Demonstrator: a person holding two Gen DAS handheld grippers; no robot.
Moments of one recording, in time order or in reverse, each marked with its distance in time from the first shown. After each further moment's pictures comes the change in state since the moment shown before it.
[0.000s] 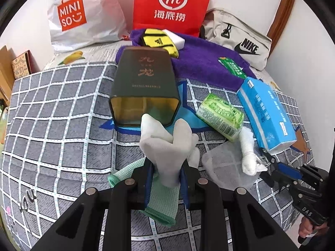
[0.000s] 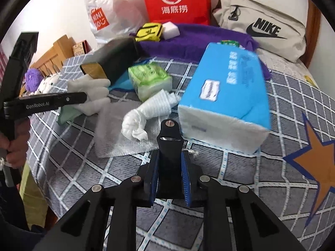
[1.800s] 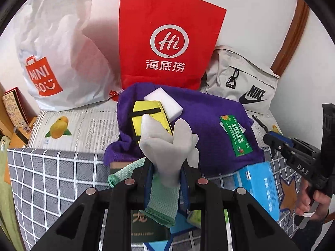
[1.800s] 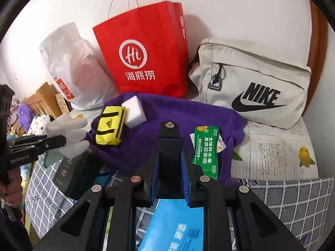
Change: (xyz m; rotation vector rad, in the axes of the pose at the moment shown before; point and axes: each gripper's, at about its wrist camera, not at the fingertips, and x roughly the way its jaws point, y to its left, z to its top) left arm 0.016 -0.014 0.176 0.005 -0.047 -0.005; right arm 0.033 -0.079 0.207 0.066 -0.135 -0.024
